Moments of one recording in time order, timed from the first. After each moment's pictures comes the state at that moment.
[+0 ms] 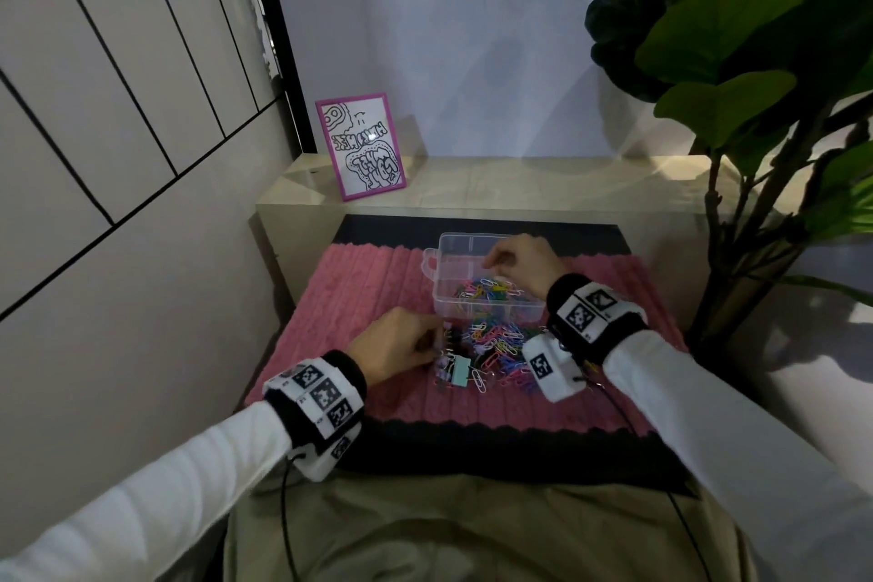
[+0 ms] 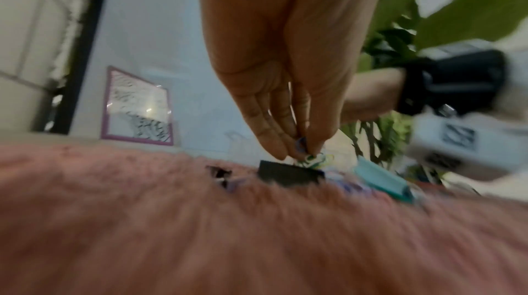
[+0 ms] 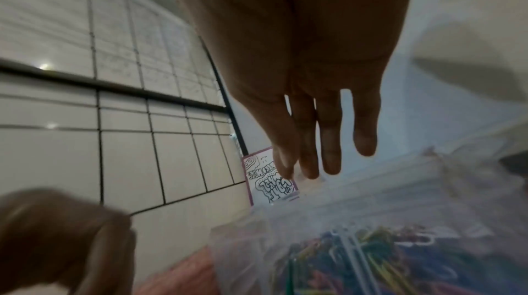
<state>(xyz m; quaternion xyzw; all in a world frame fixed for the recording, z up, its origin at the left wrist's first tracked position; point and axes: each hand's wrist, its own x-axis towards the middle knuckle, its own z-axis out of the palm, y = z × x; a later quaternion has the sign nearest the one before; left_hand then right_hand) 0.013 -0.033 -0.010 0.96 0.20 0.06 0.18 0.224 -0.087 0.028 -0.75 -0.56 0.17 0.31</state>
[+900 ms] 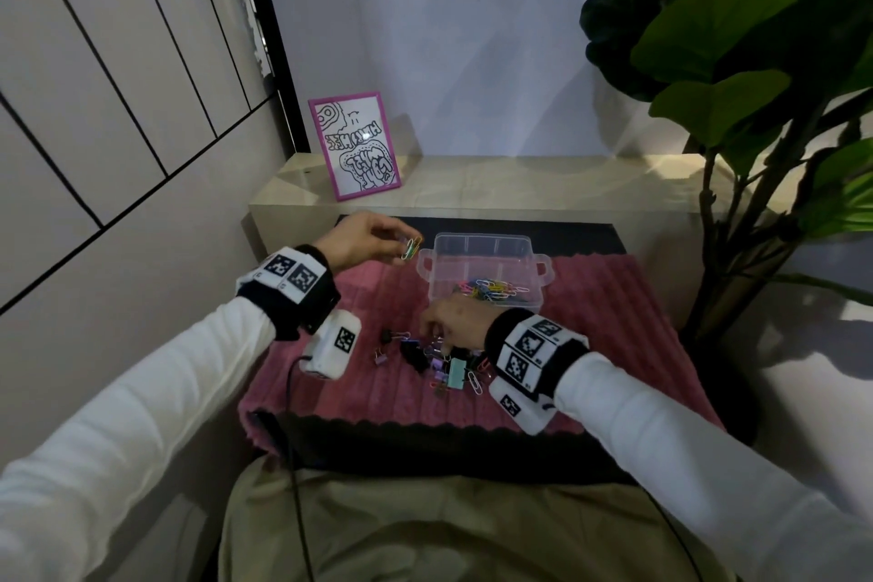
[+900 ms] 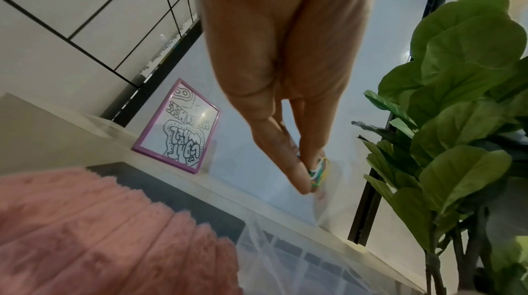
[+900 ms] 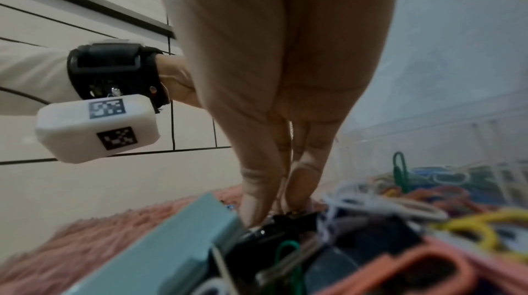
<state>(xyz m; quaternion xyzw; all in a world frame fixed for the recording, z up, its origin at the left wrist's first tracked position) 0.031 0.053 0.057 0.81 0.29 0.14 0.49 0.162 -0.078 0.001 -0.64 -0.74 0.22 0.03</state>
